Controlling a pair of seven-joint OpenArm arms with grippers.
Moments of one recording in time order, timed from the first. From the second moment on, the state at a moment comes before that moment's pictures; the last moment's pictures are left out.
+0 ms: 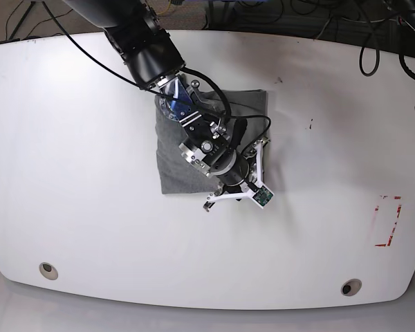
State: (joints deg) left arm 7.1 -25.7 -53.8 102.9 -39.6 -41.9 71.6; right arm 16.7 -4.5 -29.9 83.9 -6.6 16.6 -41.6
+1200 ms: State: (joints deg) left arm 9.0 -23.4 -42.6 103.3 -39.8 -41.8 71.4; right arm 10.3 -5.9 -29.9 92.4 -5.2 12.6 -41.7
